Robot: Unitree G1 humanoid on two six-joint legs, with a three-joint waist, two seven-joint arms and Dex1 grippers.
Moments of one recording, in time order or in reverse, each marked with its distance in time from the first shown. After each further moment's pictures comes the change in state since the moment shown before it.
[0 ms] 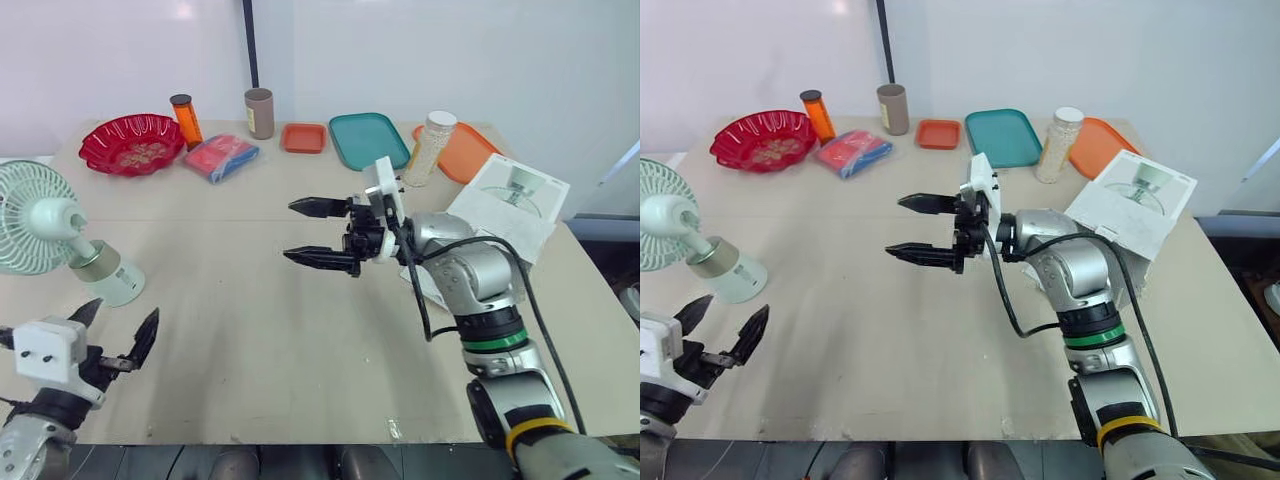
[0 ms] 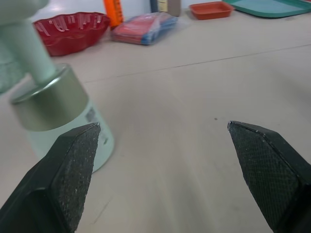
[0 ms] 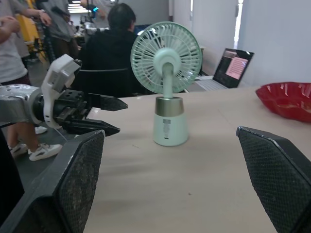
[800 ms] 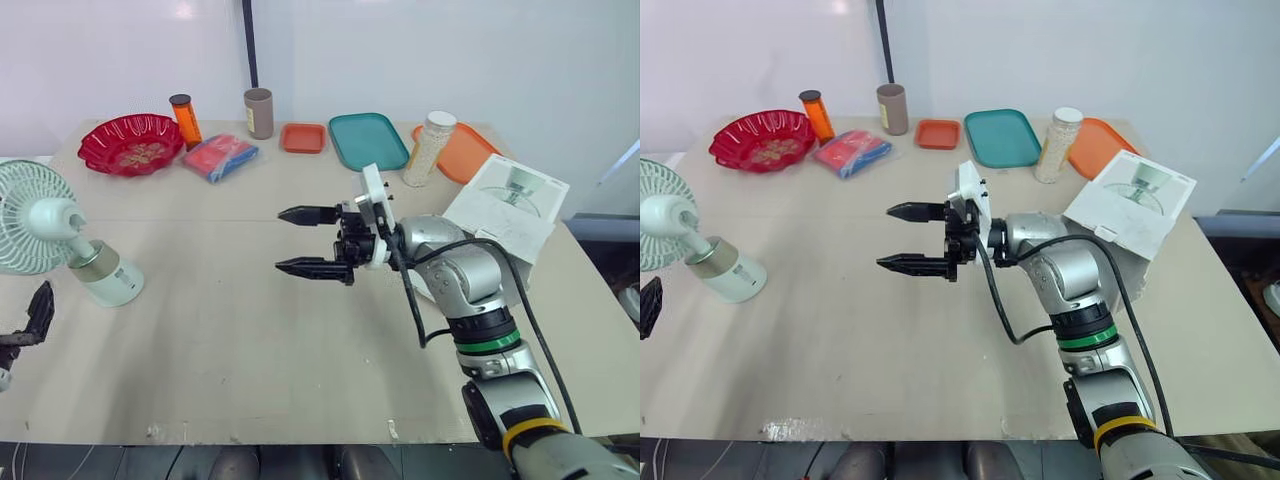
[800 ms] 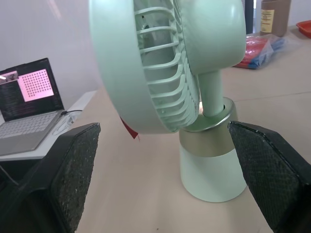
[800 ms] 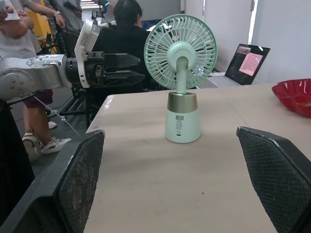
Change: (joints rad) left arm -0.138 0.211 0.260 0.229 -0.103 0.000 0.032; right arm 0.016 0.005 0.037 -0.016 -0.016 0.001 0.003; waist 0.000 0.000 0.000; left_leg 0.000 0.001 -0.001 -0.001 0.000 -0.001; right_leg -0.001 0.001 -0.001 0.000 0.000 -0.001
